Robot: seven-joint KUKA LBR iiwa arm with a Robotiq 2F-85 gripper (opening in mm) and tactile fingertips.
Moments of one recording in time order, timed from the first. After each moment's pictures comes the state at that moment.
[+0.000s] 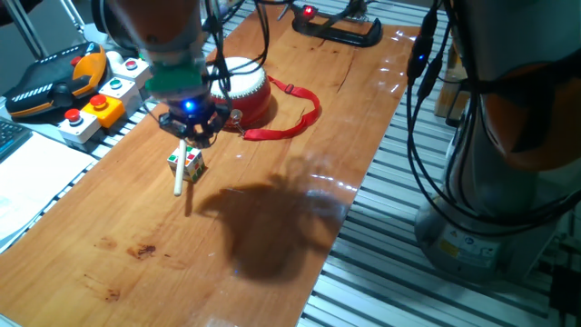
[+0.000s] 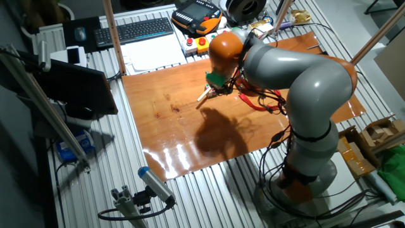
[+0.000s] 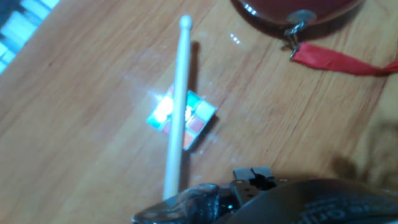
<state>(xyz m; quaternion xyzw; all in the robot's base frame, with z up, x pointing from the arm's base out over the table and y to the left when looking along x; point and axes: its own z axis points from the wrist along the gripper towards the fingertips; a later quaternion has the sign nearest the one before) 0.532 0.128 0.154 0.43 0.90 -0.03 0.08</state>
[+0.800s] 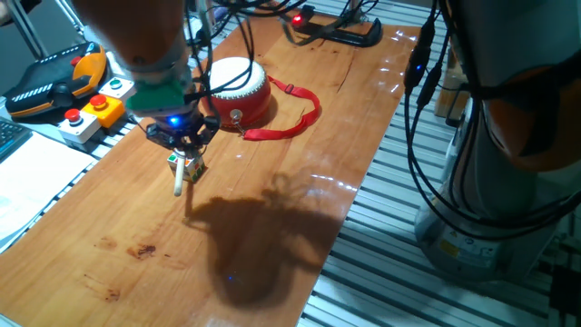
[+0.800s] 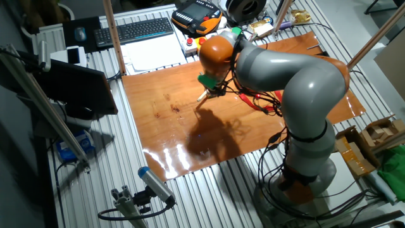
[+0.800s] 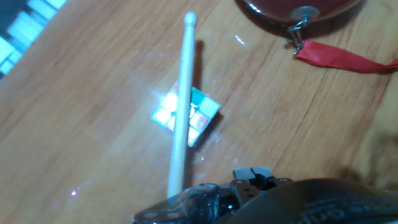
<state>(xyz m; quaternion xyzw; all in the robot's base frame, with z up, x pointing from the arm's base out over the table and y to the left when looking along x) 0.538 0.154 0.153 0.47 0.88 -0.04 0.08</state>
